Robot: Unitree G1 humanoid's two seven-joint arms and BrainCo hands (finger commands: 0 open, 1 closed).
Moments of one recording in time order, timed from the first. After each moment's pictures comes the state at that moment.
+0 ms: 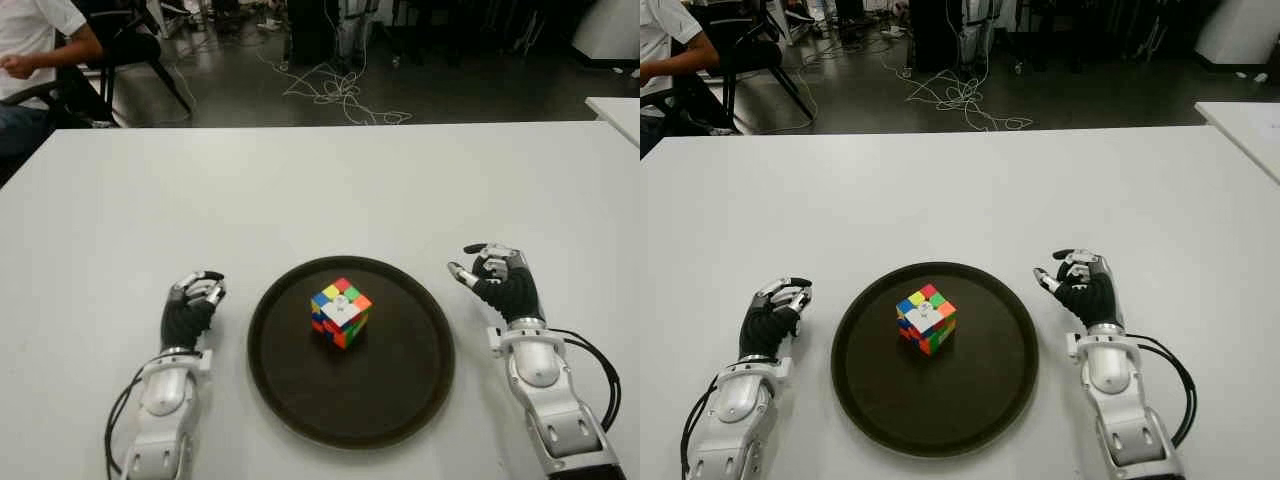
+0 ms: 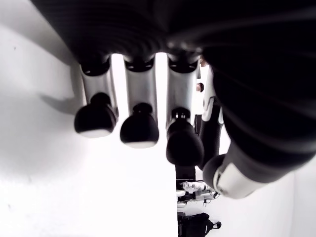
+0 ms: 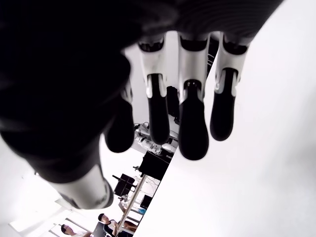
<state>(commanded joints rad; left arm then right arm) 0.16 -0.04 0.09 0.03 -0.02 0.10 0.09 0.11 -0.14 0.05 -0.04 -0.13 0.14 -0.26</state>
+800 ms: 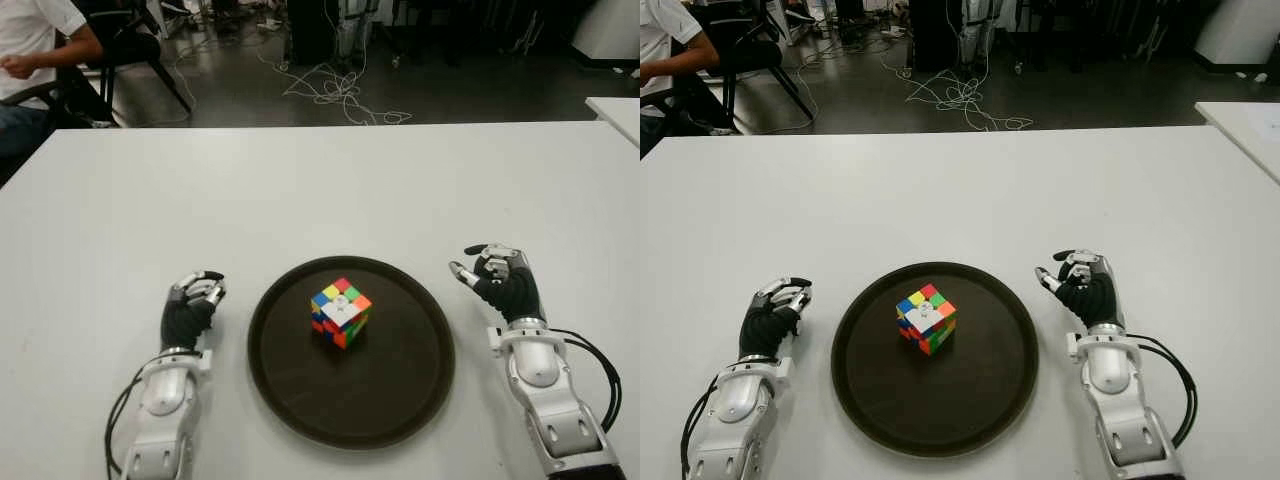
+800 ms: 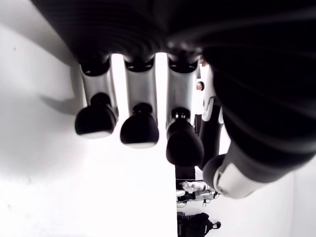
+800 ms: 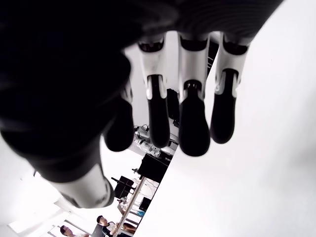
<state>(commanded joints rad) 0.15 -0.04 0.09 0.03 -0.01 0.11 0.10 0.11 -0.15 0.05 -0.04 -0.13 0.12 -0.26</state>
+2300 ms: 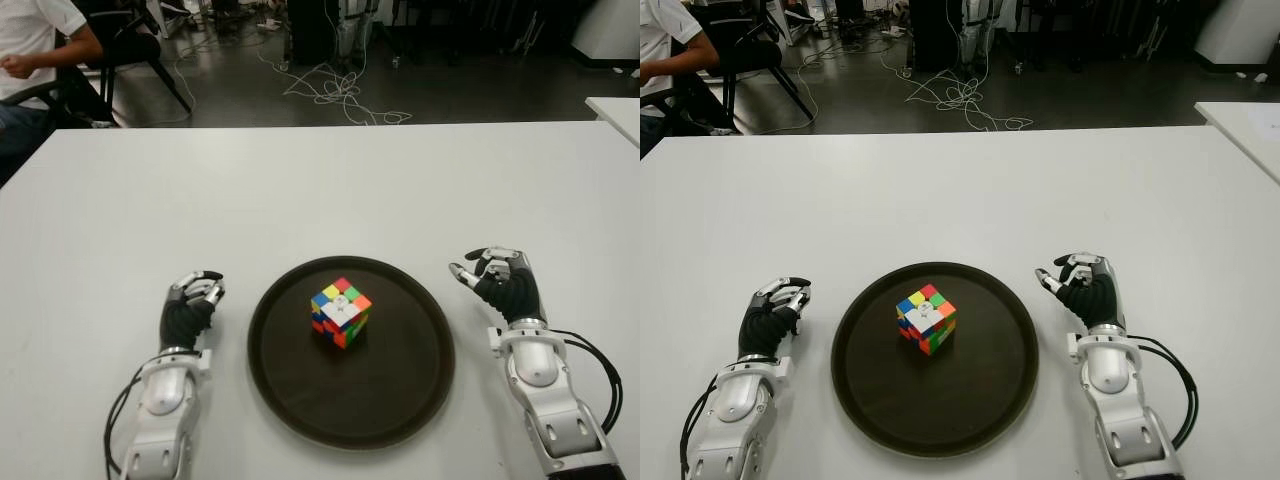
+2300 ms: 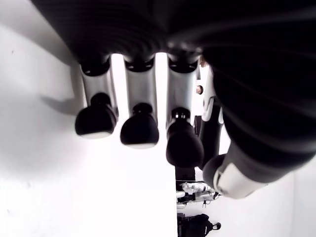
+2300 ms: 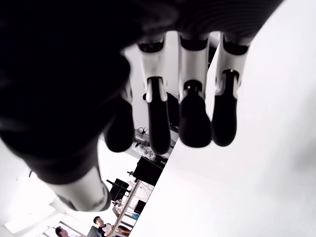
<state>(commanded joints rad) 0.15 -0.03 0.09 0.03 -0.01 0.10 0.09 0.10 -0.14 0.06 -0.04 -0.13 0.14 -0.27</state>
